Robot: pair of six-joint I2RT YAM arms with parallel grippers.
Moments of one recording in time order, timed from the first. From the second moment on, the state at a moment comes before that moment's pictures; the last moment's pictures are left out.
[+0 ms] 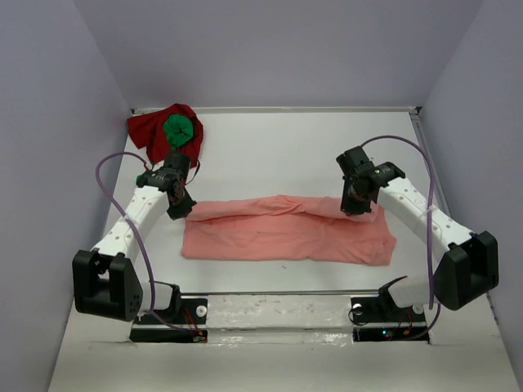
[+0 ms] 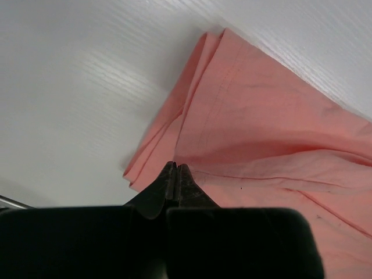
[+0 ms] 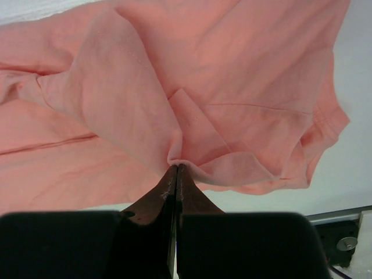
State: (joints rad) left arm -0.20 1.30 1.00 -0.91 -0.26 -0.73; right arm 0.43 1.38 1.15 -0.99 0.25 0.61
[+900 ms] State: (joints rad) left arm -0.21 1.30 0.97 -0.97 -0.33 -0.79; right arm 0.47 1.36 1.00 -1.09 0.42 0.95
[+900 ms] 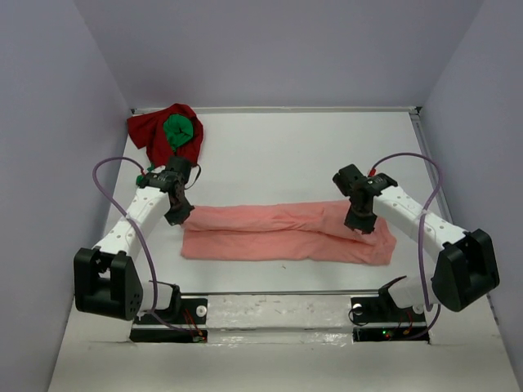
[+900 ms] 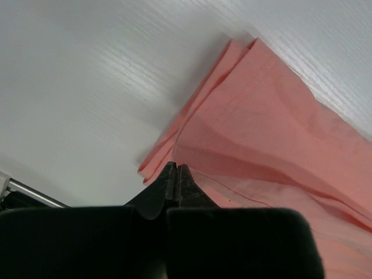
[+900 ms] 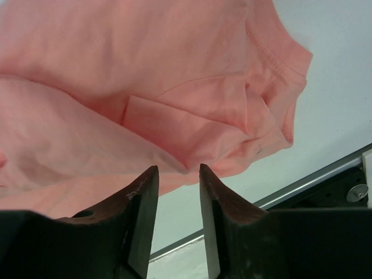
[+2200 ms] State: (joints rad) left arm -0.31 1.41 1.04 -0.64 0.10 -0.53; right arm 0.34 1.58 1.18 -0.96 0.47 0.80
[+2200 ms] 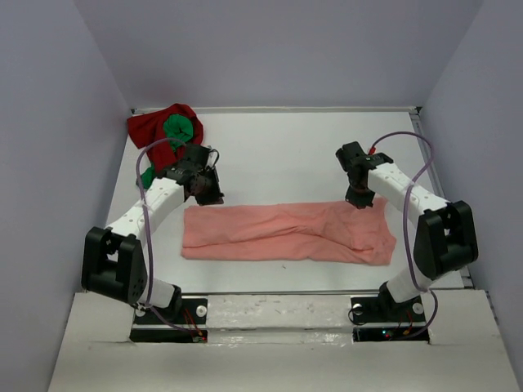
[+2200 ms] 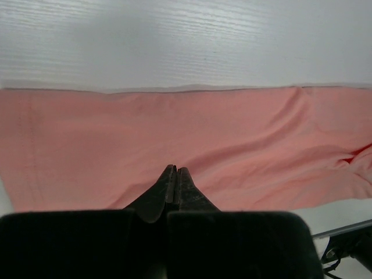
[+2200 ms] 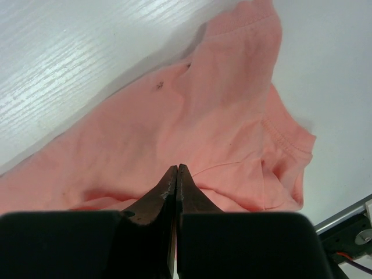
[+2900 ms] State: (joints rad) left arm -0.35 1.52 1.06 -0.63 0.18 -0.48; right arm 0.33 1.73 1.06 -0.85 0.31 0.80
